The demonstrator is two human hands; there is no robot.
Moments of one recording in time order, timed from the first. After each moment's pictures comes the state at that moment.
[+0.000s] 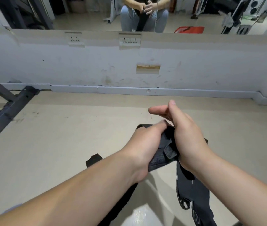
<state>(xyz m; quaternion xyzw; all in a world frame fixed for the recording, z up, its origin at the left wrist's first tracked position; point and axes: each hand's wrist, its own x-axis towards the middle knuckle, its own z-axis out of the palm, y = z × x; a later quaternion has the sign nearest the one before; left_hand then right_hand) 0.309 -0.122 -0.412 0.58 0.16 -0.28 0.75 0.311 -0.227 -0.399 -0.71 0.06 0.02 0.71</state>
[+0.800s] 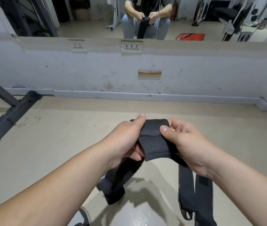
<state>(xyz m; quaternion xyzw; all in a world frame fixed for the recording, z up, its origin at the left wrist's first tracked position) 0.343 -0.077 -0.408 0.75 0.08 -0.22 0.62 0.326 -0.254 -0.409 -0.67 0.03 0.16 0.73</state>
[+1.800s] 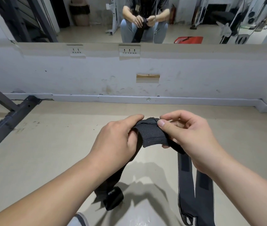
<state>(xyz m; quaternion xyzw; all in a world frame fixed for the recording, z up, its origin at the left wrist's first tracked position) 0.332 -0.064 -0.408 0.92 -0.12 0.13 0.35 0.336 -0.265 -0.402 -0.69 0.02 0.00 0.72</state>
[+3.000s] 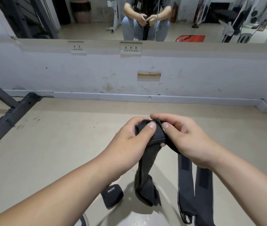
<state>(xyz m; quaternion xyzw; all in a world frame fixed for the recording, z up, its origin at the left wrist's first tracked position) 0.317 -0.091 -0.402 0.75 -0.01 -0.09 0.66 0.348 -0.271 -0.420 -0.78 -0.09 0.08 0.62</state>
